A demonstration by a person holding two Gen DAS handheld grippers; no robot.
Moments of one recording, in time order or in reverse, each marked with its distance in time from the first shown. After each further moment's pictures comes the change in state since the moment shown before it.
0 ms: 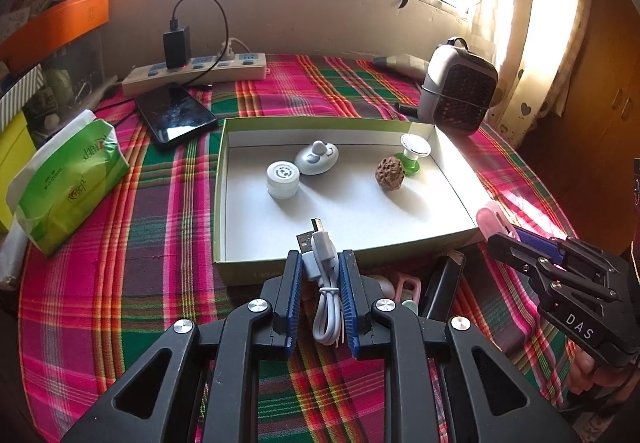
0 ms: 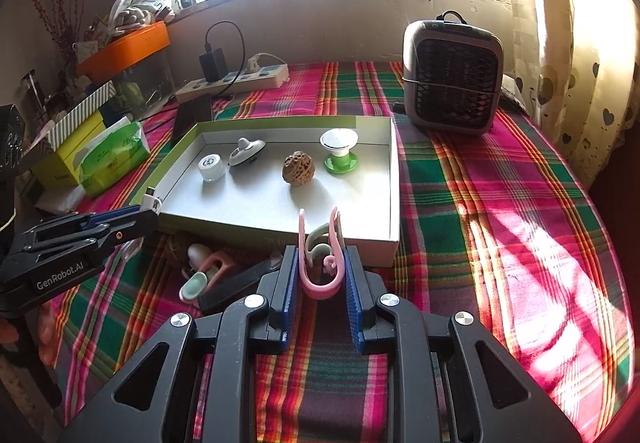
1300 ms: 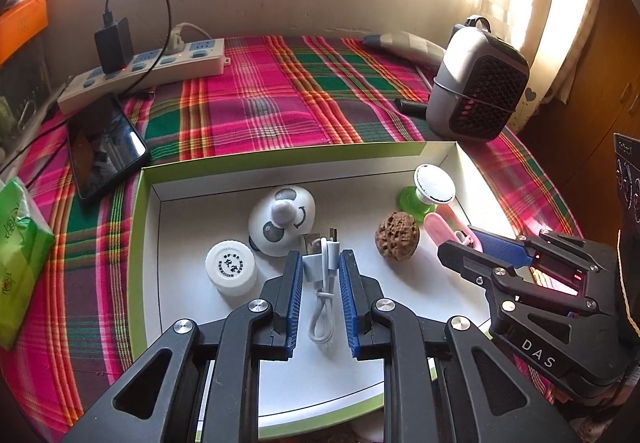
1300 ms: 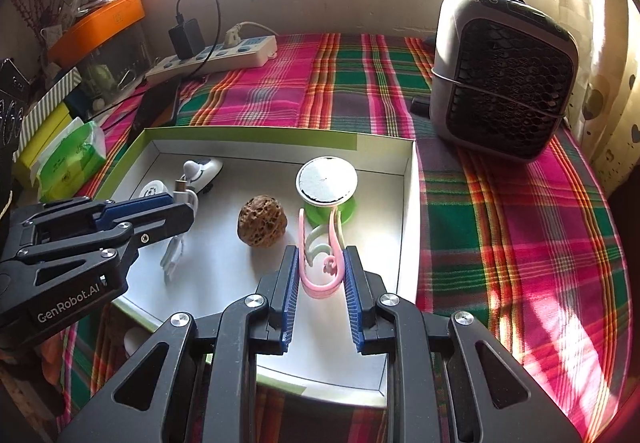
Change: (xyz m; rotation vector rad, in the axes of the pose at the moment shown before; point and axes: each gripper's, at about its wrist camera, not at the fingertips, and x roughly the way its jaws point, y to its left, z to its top) left arm 0.085 -0.012 0.064 0.037 0.107 -0.046; right arm 0.082 -0.018 0.053 -0.037 0.149 -0.003
